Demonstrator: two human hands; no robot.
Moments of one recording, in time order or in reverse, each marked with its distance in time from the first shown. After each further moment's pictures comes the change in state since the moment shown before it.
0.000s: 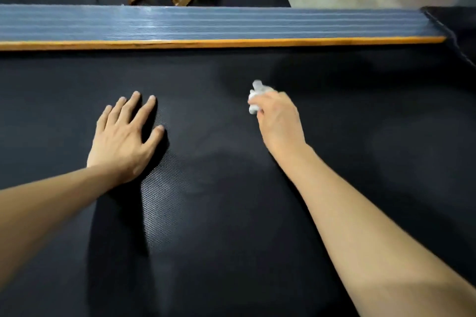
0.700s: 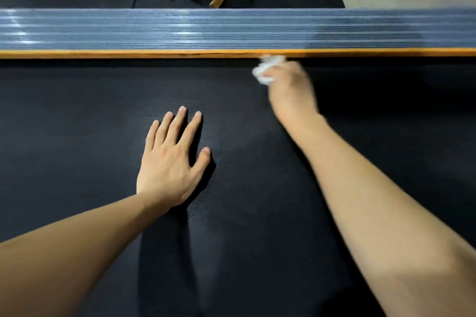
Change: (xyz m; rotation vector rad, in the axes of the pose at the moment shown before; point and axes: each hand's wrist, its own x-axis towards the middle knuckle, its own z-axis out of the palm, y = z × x) left_hand 0.000 0.000 -0.003 0.014 0.003 0.001; right_hand 0.125 -0.042 0.046 -0.192 -0.003 -0.232
